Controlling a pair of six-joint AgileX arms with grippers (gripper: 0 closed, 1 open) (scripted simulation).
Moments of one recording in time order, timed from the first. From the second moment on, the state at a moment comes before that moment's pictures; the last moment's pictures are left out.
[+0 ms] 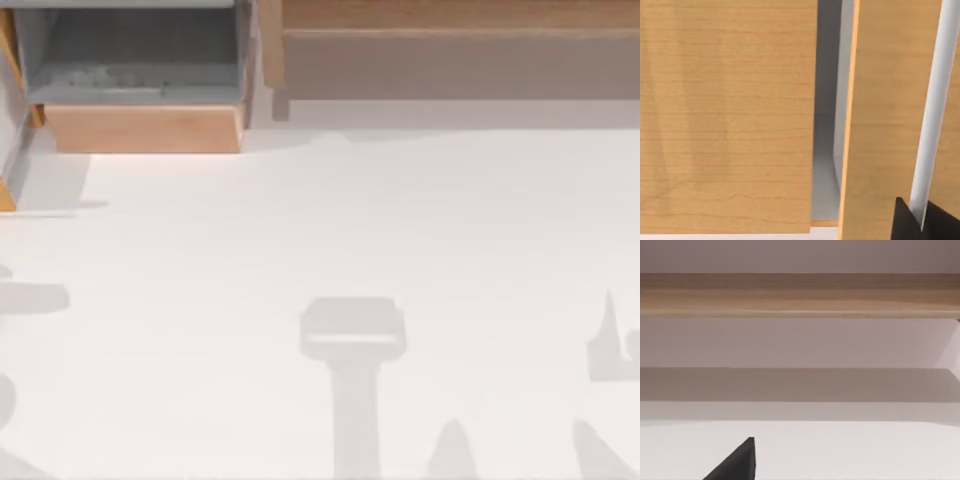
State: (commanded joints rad) left arm 0.56 2.12 0.70 1.38 0.60 1.59; right arm 0.00 0.00 0.00 0.00 0.00 0.00
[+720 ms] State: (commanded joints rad) left arm 0.68 2.04 0.49 1.50 0.72 1.60; right arm 0.00 0.00 0.00 0.00 0.00 0.00
